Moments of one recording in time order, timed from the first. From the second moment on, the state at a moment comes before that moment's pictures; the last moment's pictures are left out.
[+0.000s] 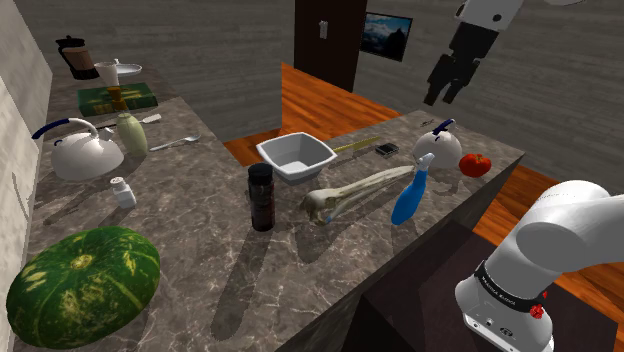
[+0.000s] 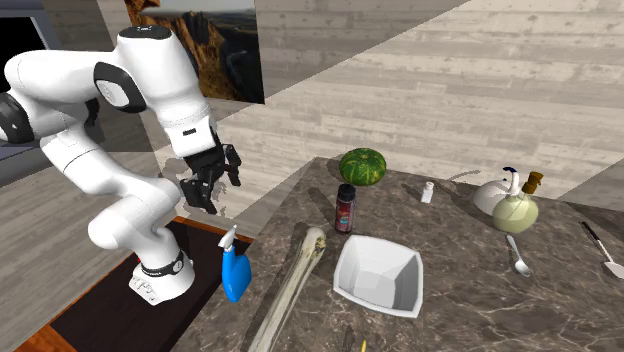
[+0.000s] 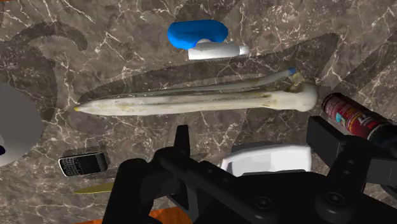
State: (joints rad) arm -0.02 -0.82 -0.05 -2.33 0.10 1.61 -0.04
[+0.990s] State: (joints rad) arm 0.02 -0.54 0.25 -2.25 0.18 1.79 0.30
